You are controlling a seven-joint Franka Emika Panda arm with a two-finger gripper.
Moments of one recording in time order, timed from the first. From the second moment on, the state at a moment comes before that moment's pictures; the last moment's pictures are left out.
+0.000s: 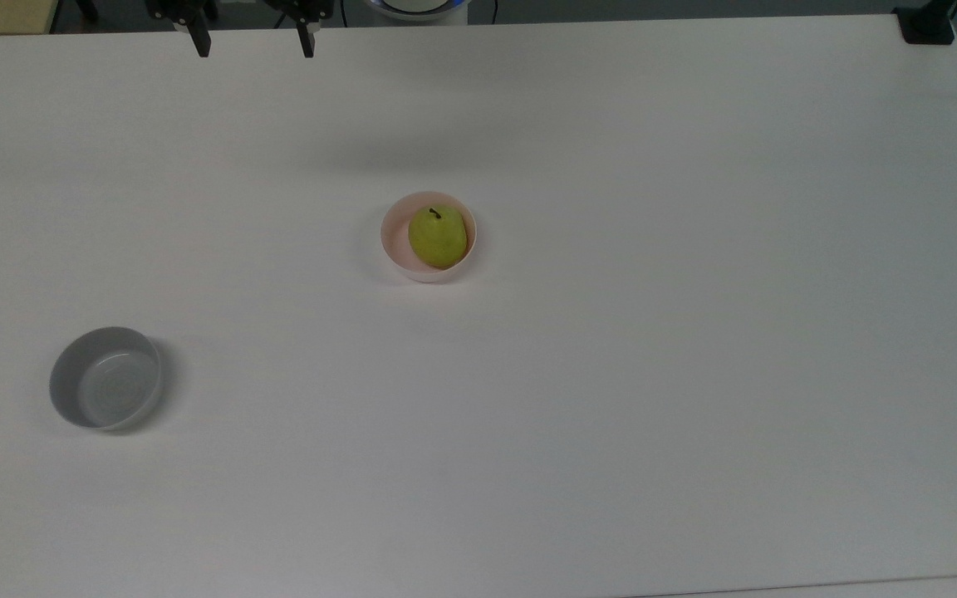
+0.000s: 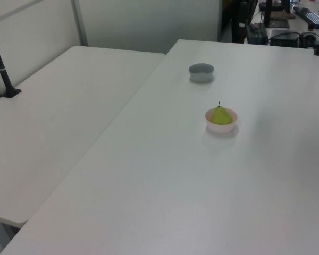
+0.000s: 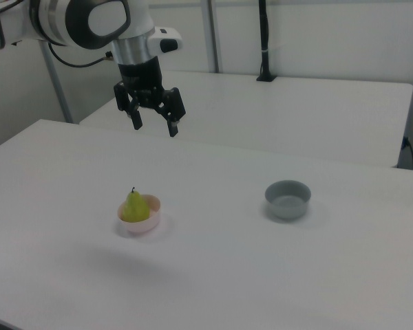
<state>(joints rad) -0.15 0.03 0.00 -1.59 0.02 1.69 -0.17</state>
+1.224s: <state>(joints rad) -0.14 0.03 0.00 -1.61 0.02 1.69 -0.34</state>
